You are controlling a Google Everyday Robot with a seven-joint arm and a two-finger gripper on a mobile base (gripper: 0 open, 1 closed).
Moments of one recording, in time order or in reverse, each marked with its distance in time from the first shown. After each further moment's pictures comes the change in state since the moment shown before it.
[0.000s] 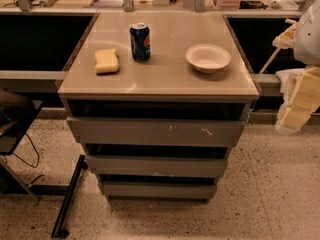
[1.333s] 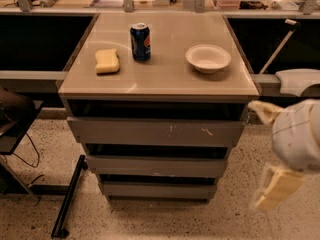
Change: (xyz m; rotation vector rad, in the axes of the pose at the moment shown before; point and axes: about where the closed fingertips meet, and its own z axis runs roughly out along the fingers) arm 0.000 0.098 0.080 0.059 -0.185 -0.105
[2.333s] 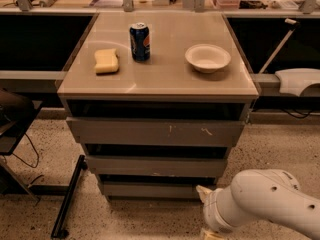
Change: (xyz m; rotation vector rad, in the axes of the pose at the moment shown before) arm 0.037 0.143 0.267 -0.313 -0.033 0.097
